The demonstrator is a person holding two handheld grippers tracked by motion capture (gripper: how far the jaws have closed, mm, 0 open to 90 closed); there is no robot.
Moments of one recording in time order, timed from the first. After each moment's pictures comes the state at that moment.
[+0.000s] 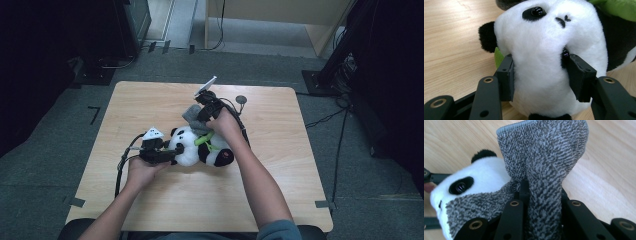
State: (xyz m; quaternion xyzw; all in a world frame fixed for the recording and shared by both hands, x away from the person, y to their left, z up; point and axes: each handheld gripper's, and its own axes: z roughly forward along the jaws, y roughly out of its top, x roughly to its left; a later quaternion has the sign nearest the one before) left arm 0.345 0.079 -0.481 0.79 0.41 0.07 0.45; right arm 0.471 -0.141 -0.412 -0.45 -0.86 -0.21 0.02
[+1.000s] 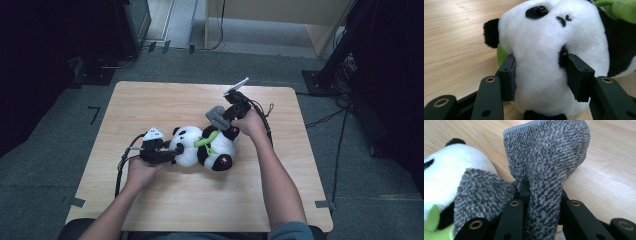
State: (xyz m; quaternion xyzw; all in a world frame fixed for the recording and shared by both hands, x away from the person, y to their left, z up) left arm 0.345 0.079 -0.480 0.79 0.40 0.07 0.45; right arm 0.476 -0.229 -0.423 -0.51 -0.83 -0.24 0.06
